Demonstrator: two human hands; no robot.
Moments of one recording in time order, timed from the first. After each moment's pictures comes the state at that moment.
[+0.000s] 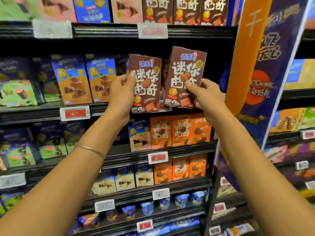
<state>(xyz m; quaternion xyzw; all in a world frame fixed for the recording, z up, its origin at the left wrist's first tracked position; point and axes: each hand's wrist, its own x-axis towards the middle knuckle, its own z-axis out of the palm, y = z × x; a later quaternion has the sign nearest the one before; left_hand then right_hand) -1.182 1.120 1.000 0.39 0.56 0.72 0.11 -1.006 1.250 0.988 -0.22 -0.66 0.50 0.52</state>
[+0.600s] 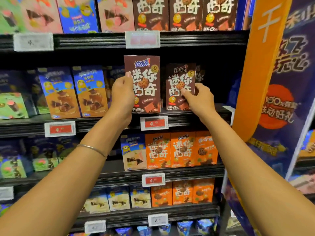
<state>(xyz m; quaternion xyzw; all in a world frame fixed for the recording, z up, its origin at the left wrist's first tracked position) -1.181 1.195 1.027 0.34 0.57 0.74 0.06 -1.070 1.395 0.988 -0.29 -0.74 0.29 0.53</state>
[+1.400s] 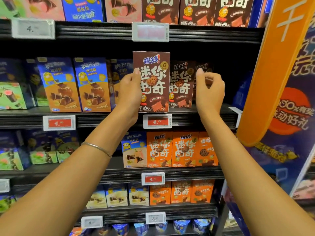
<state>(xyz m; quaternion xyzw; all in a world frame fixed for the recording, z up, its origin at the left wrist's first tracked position) -1.190 1.209 1.018 0.32 0.53 0.78 0.09 -1.068 1.359 0.999 -0.27 -0.64 0.29 0.65</state>
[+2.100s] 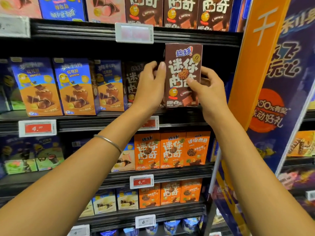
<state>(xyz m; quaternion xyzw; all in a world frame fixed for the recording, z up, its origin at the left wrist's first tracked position) -1.147 1.256 1.031 0.47 0.58 0.66 0.01 -1.018 1.348 1.018 -0.16 -0.66 0.46 0.57</state>
